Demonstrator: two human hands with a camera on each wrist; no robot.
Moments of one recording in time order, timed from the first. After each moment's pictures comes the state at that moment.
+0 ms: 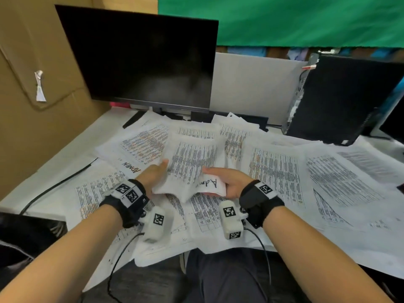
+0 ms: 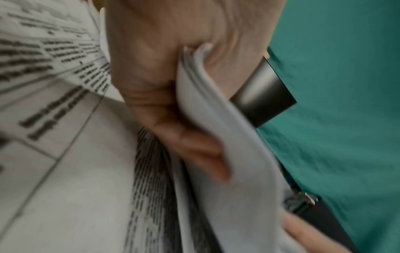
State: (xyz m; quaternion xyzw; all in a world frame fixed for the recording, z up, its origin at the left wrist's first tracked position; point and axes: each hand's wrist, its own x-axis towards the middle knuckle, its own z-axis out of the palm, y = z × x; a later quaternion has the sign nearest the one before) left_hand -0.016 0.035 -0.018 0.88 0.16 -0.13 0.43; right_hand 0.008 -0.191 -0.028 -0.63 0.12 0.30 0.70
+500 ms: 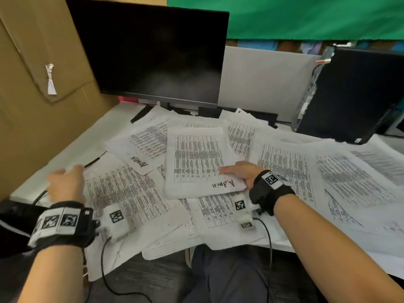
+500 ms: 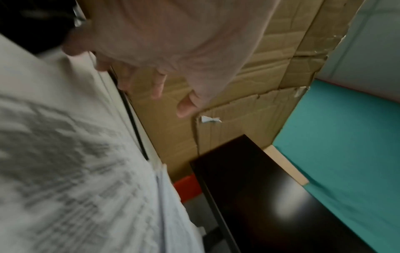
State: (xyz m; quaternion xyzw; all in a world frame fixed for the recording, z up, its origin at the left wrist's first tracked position) left_hand -0.075 0.177 -0.034 0.68 0.47 0.19 0.53; right_hand 0.033 -0.208 -0.031 -0.81 0.14 0.25 0.50
